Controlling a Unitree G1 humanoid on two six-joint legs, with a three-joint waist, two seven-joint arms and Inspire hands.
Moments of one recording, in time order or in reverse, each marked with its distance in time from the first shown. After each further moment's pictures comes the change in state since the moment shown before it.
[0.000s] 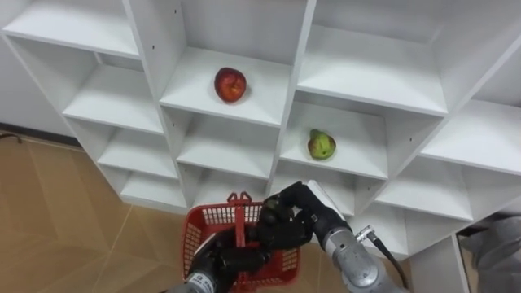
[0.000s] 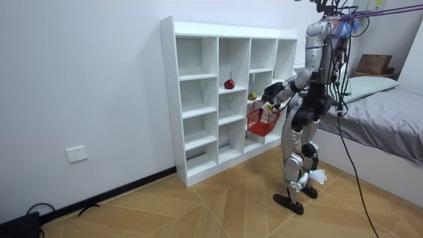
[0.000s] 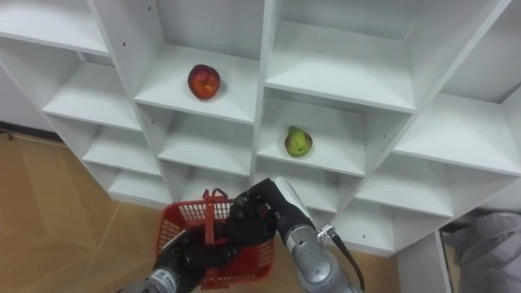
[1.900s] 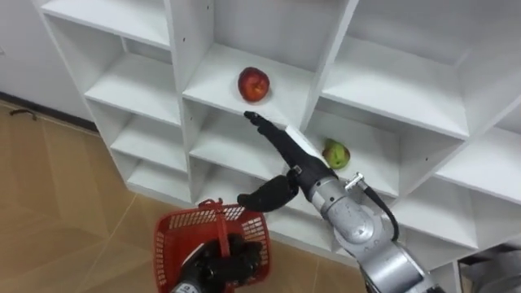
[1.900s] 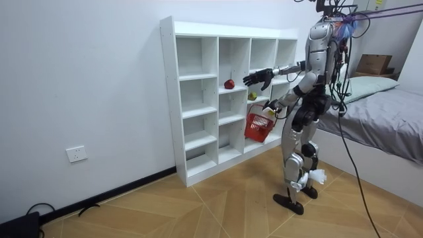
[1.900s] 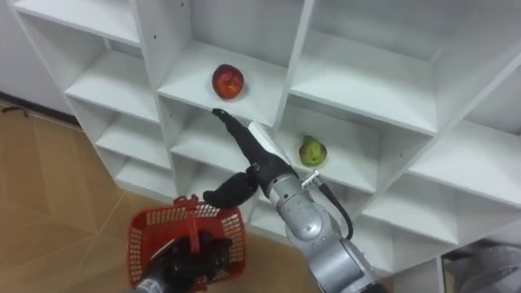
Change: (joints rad) left arm 0.038 0.044 0.043 0.028 -0.007 -0.004 -0.049; right arm -0.172 -0.022 -0.003 -0.245 -0.007 0.052 0.091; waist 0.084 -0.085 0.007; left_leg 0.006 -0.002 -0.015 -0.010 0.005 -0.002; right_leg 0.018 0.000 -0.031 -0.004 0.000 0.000
